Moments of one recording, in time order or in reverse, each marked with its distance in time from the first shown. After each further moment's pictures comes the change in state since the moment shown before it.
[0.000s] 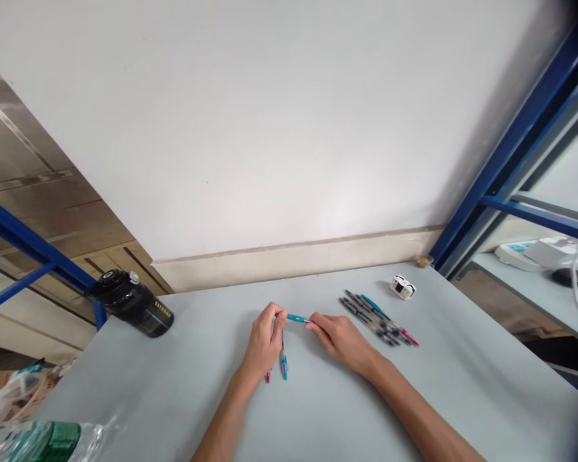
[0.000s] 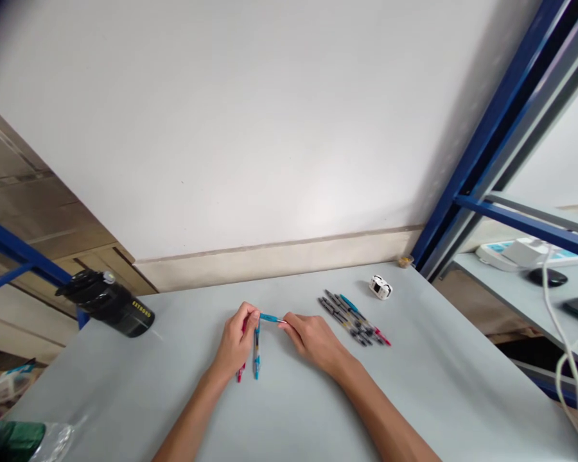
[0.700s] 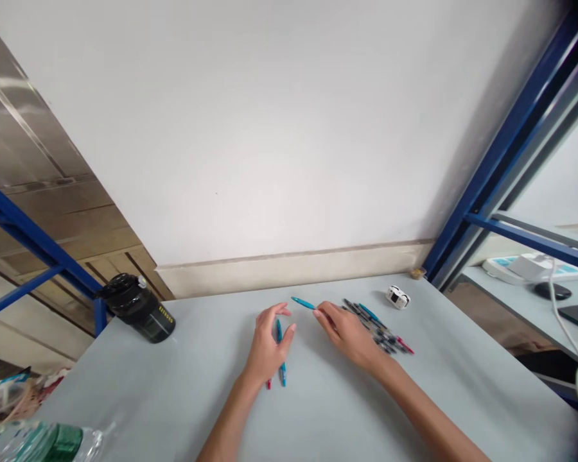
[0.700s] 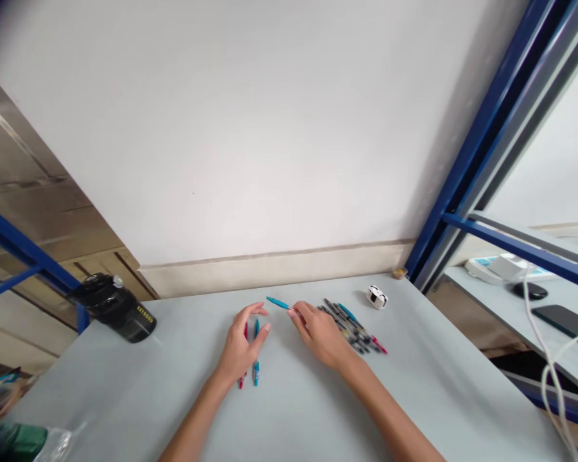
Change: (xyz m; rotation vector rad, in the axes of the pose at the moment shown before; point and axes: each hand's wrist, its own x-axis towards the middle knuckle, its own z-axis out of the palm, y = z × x) left_hand -0.001 0.000 0.002 -0.038 0.074 0.067; right_hand 0.011 -0.013 -0.032 -0.041 0.121 0.123
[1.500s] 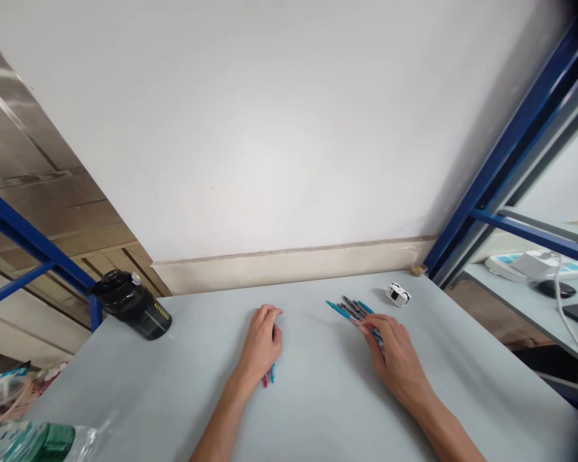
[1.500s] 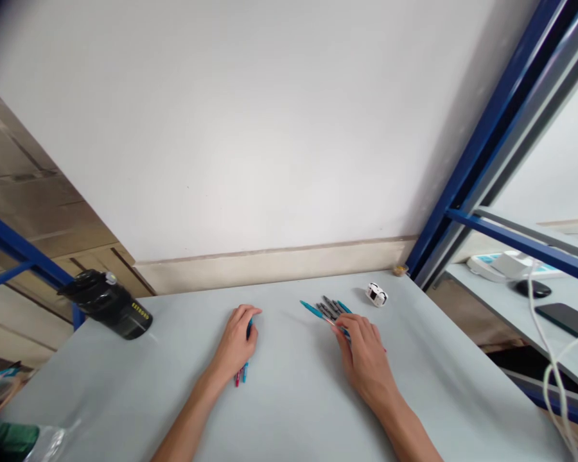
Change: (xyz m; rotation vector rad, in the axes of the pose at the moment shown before) left_hand 0.000 -0.037 0.009 0.283 -0.074 0.060; right_hand -0.073 0.054 -0.017 -0.232 0.408 -0.072
